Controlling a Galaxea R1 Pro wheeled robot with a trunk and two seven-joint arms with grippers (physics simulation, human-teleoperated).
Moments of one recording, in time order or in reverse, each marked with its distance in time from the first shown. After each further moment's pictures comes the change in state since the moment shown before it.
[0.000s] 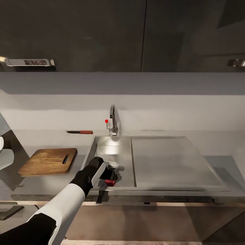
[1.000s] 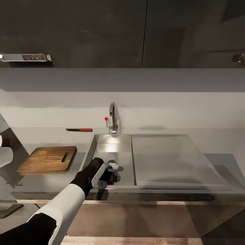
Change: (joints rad) left arm 0.000 0.000 -0.003 0.020 0.000 0.000 0.000; right arm 0.000 0.000 0.001 0.000 0.000 0.000 0.000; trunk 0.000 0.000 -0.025
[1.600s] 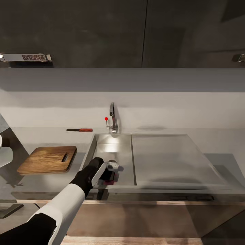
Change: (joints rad) left arm 0.000 0.000 0.000 -0.011 -0.001 0.000 0.001; right arm 0.000 0.000 0.000 0.000 0.000 0.000 0.000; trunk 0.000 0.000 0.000
